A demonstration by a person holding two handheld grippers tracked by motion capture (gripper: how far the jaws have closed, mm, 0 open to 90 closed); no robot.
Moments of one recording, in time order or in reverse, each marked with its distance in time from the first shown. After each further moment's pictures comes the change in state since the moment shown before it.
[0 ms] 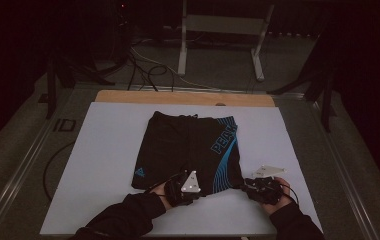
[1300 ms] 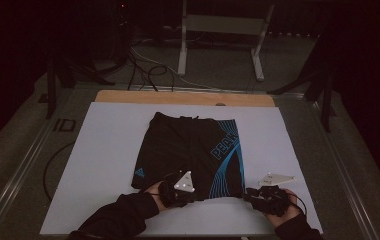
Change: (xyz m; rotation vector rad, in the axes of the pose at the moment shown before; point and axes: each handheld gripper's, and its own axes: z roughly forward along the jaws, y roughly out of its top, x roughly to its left) left arm 0.004 -0.010 -0.011 0.024 -0.110 -0.049; right arm 0.017 -0.009 -0.032 -0.013 0.087 0.062
